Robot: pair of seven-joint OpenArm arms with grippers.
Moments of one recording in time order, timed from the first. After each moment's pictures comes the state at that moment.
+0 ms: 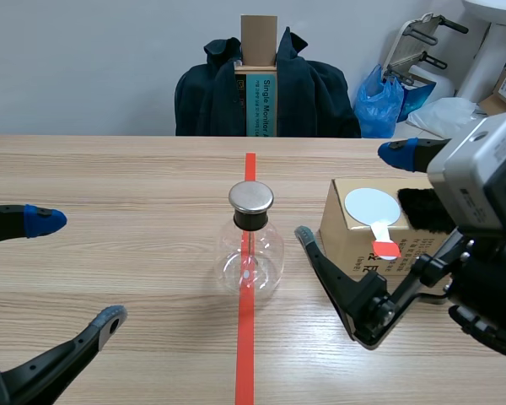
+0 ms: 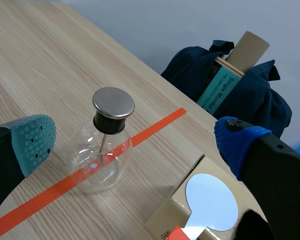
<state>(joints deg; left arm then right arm) 45.5 -34.2 -7.6 111.5 -3.1 -31.9 -24.7 -32.6 30.2 -5.4 111.8 -3.7 17.4 22.6</state>
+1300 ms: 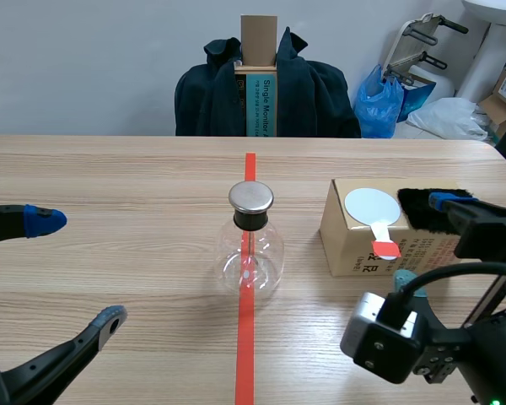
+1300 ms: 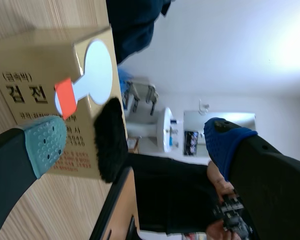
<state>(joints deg) 45.5 -34.2 -7.6 111.5 -3.0 -31.9 -24.7 -39.8 14.5 -5.4 102.6 -77.9 -21.5 2.3</state>
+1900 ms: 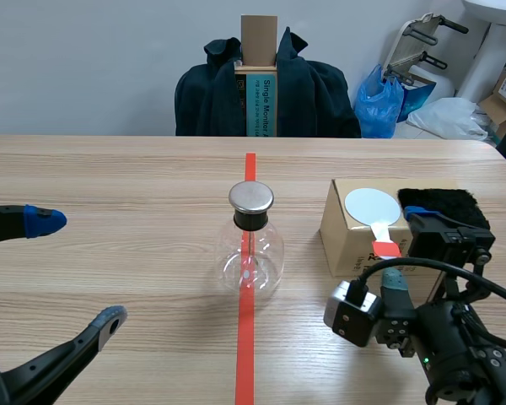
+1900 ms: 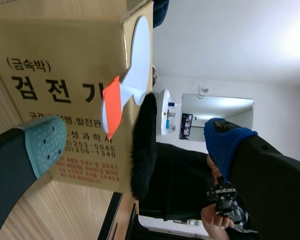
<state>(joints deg) 45.5 -34.2 -7.6 111.5 -3.0 -32.0 -24.7 -22.7 11.2 -8.7 80.2 -80.9 -26.7 -1.7</state>
